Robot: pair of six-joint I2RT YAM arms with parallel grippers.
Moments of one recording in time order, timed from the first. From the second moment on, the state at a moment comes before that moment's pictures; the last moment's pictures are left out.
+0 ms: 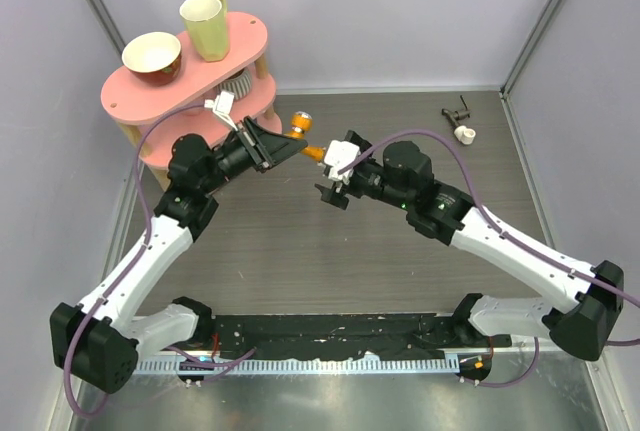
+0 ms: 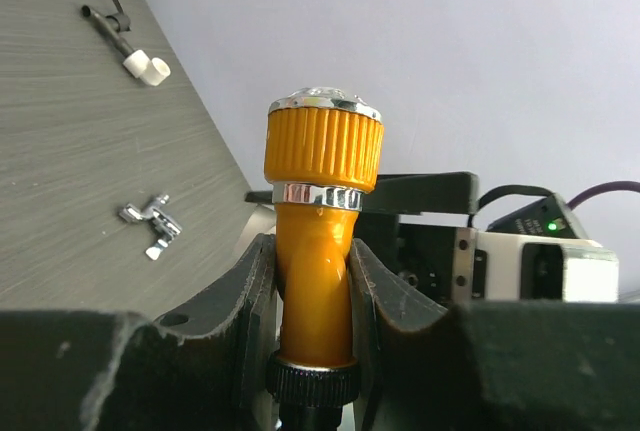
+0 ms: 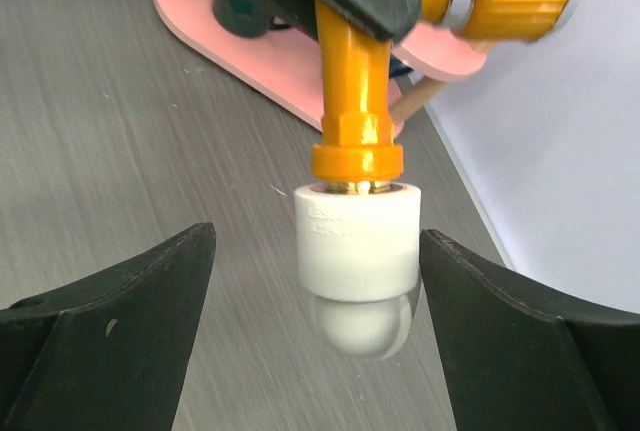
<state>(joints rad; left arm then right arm) -0.40 1.07 0.92 0.28 0.55 -1.04 0.84 1.17 1.10 -0.10 -0.16 -0.51</state>
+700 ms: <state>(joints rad) -0.39 1.10 0.88 0.63 0.64 -1.08 0.72 1.25 1.19 -0.12 -0.47 -0.17</state>
